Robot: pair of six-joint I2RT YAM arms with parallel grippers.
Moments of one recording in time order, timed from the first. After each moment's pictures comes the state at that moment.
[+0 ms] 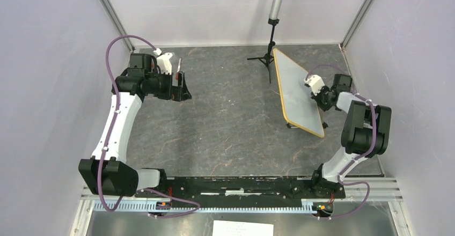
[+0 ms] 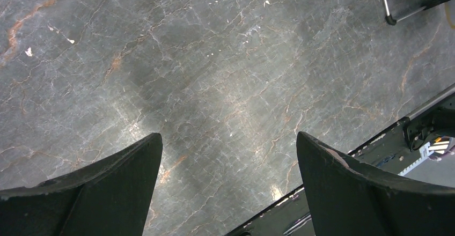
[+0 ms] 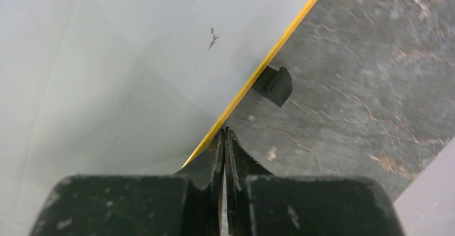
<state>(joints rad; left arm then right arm) -0.05 1.29 1.32 -0.93 0.48 0.07 -0.27 1.74 0.95 -0.24 -0.32 -0.95</state>
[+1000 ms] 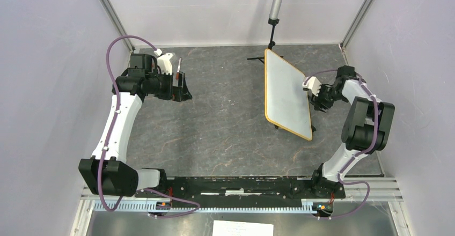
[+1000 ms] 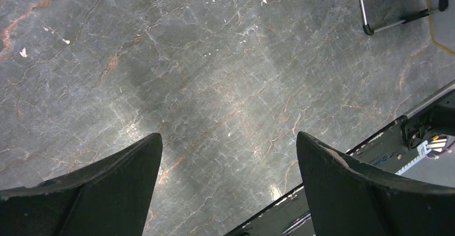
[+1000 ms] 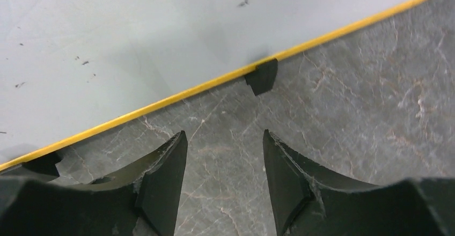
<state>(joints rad) -0.06 1.29 1.32 -0.93 0.49 0.07 -0.28 1.76 1.17 -0.69 -0.48 -1.39</state>
